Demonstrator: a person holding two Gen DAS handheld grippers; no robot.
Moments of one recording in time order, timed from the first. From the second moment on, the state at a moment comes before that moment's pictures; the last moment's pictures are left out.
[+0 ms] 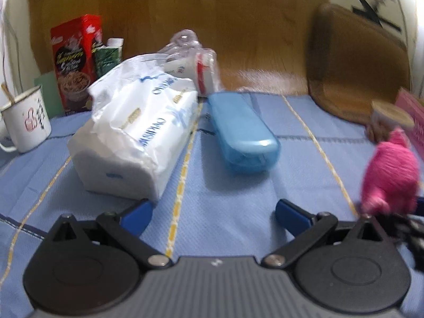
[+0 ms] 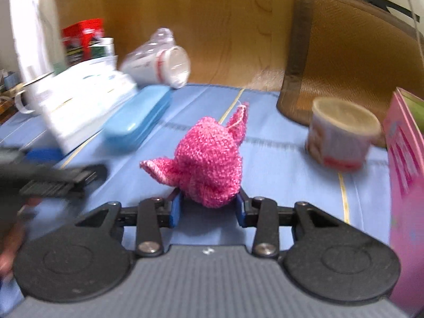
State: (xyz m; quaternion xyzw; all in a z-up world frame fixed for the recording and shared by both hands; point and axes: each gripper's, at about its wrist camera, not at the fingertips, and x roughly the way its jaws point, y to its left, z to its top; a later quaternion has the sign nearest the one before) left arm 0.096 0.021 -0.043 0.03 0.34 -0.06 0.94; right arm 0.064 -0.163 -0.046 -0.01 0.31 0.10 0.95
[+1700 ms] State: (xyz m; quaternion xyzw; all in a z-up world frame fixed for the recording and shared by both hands) left arm 0.029 -0.236 0.052 0.15 0.25 -0.29 0.91; right arm -0.082 -0.355 -0.005 0.12 0.07 -0.19 0.97
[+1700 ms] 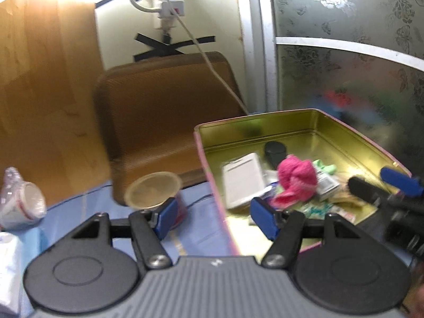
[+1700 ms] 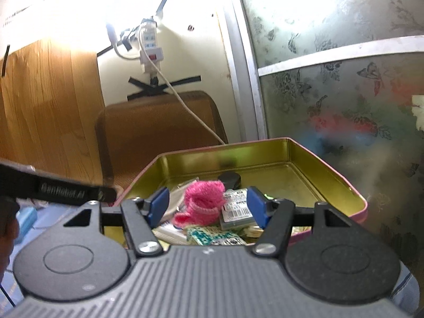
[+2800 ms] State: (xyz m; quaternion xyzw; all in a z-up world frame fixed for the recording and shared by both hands) left arm 0.068 -0.025 0.008 0.09 0.28 -0.11 0.95; right arm -0.010 -0.209 0.001 0.05 0.14 -0.04 0.99
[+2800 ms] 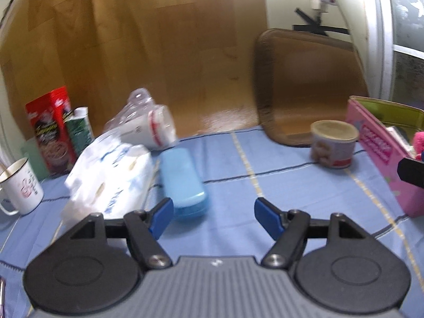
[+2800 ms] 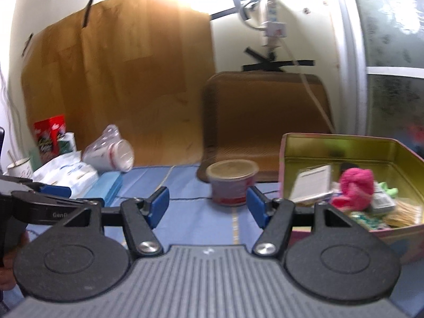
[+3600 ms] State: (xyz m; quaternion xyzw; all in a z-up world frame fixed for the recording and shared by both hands) left arm 0.064 0.073 -0.033 -0.02 0.25 -0.05 0.97; right arm 0.127 -0.101 -0.012 0.00 0.24 0.12 0.96
